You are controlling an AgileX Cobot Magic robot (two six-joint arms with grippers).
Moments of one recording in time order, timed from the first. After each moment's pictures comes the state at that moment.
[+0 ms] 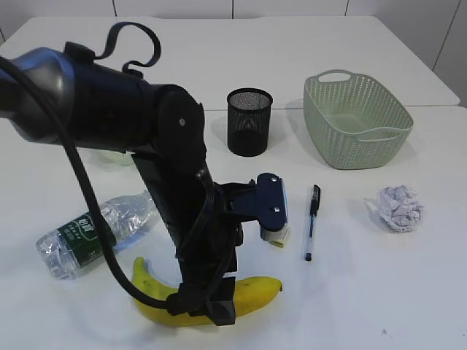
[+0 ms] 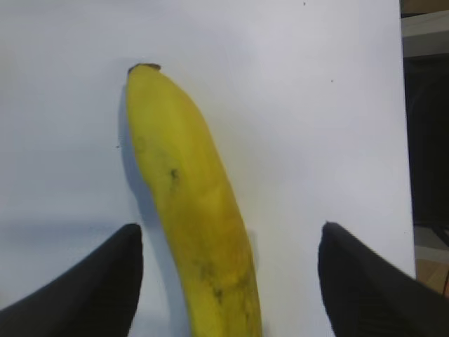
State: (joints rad) left arm -0.76 1.97 -1.29 -0.35 0.87 1.00; right arm 0.03 -0.02 -0.50 -0.14 1.14 -0.04
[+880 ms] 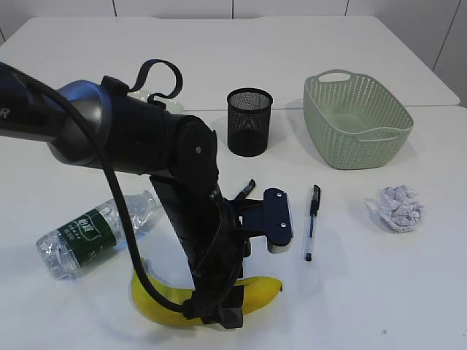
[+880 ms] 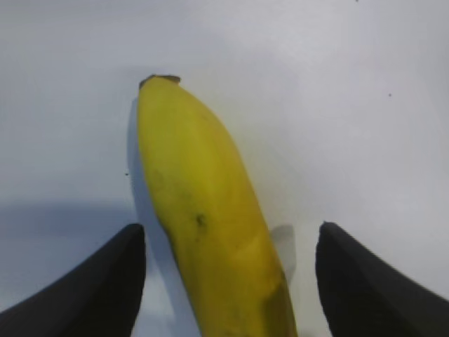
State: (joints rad) left arm -0.77 2.06 -1.30 -0.36 0.77 1.00; right arm 0.03 -0.02 -0.50 -0.14 1.14 -0.04
